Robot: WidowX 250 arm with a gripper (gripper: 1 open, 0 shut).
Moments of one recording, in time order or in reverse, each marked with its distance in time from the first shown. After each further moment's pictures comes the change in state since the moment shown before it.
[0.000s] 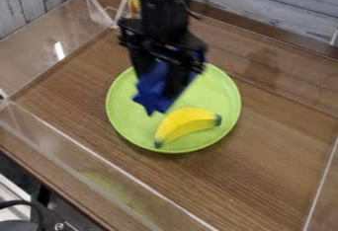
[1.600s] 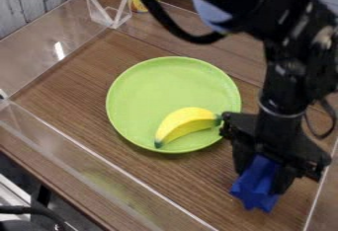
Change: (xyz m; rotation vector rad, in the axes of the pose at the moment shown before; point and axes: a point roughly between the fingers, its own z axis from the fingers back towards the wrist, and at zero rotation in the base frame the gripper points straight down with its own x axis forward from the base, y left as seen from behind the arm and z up) arm -0.004 -0.108 -0.063 0.001 -0.022 0.008
